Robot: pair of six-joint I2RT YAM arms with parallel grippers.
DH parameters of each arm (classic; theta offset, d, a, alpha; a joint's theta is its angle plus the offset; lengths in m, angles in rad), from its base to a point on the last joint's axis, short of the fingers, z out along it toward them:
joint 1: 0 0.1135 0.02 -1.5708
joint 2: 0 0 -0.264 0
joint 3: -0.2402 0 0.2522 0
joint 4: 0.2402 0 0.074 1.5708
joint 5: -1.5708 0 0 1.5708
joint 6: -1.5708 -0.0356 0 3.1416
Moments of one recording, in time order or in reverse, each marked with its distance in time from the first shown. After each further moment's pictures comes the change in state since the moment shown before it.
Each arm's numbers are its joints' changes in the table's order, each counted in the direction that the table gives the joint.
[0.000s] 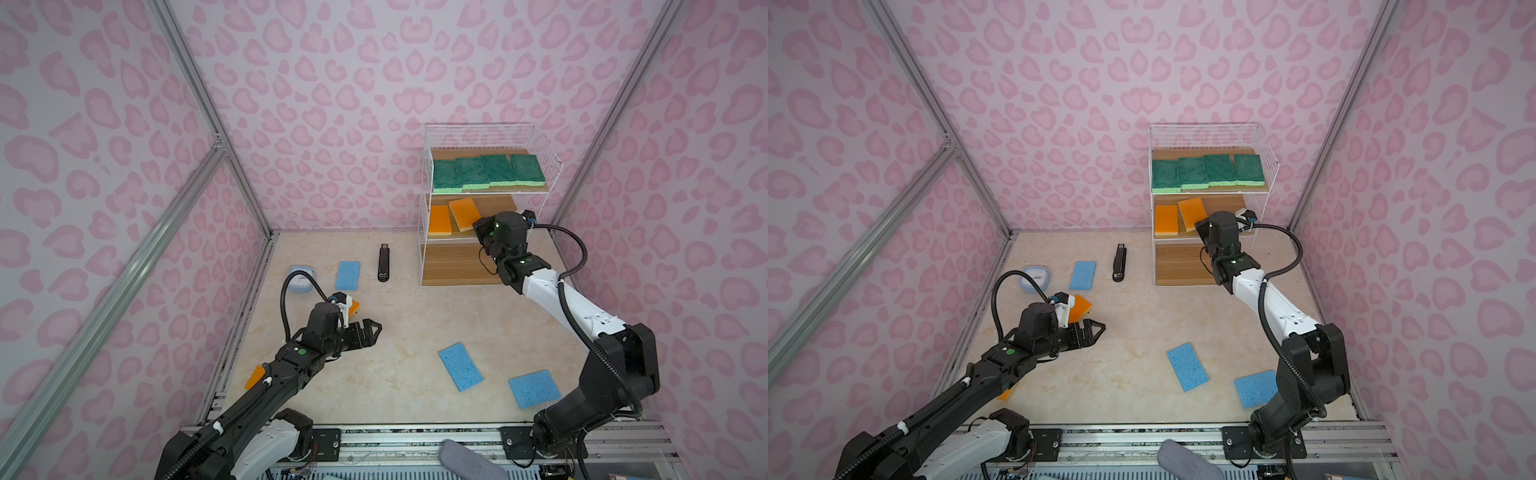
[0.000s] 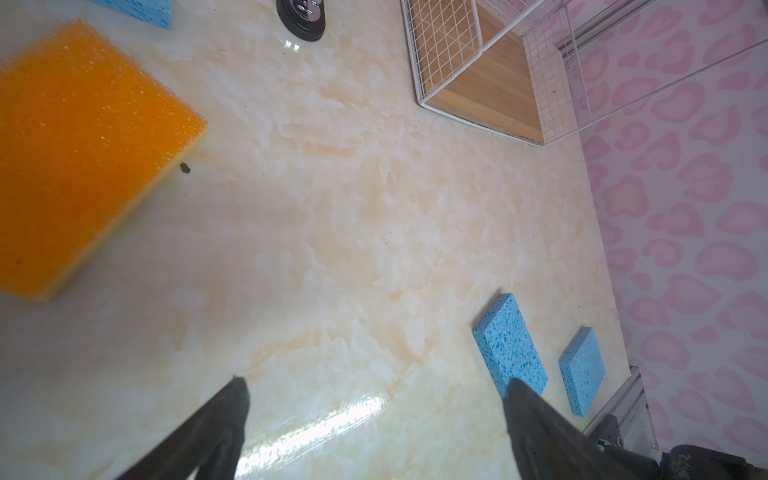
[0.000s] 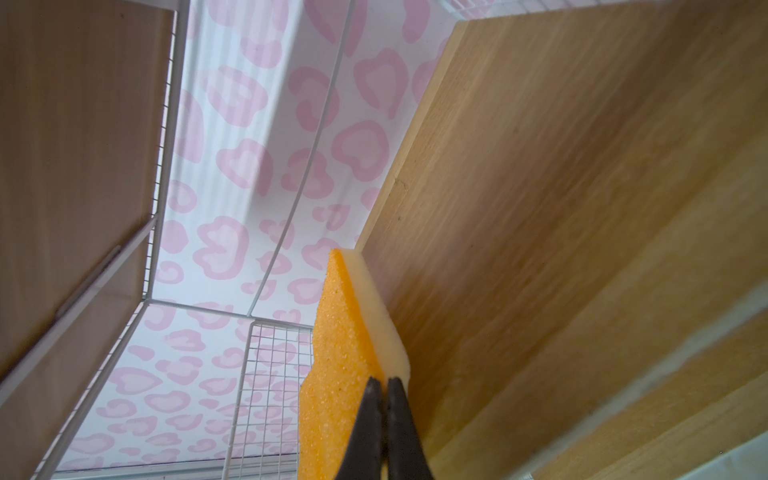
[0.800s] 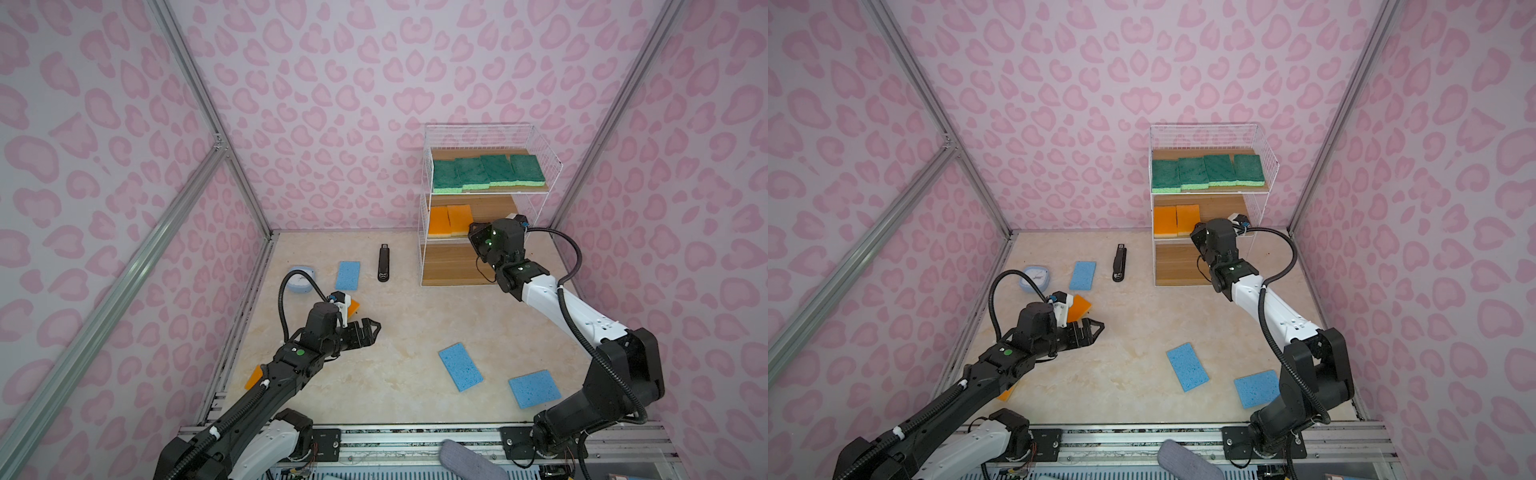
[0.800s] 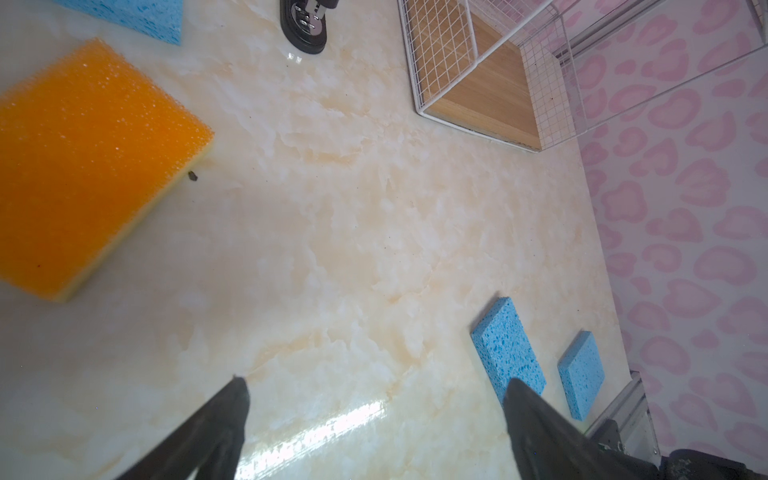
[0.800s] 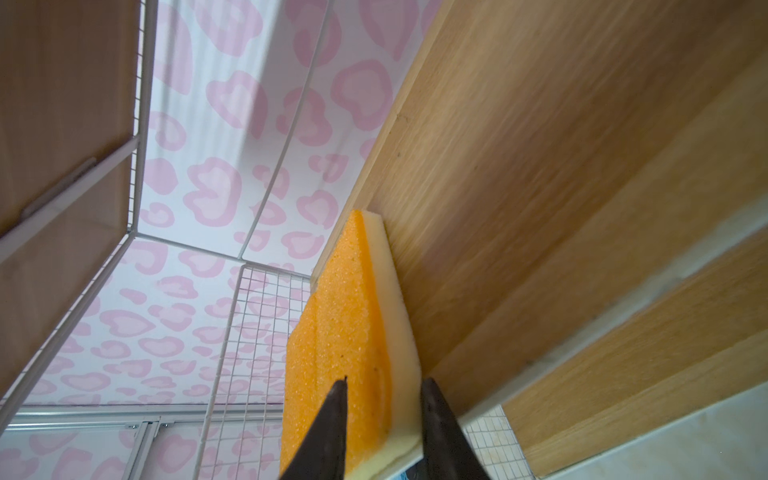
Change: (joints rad) left arm 0.000 -0.019 -0.012 0.023 0.014 0.000; right arm 0.022 -0.051 0.085 -0.019 0.081 0.039
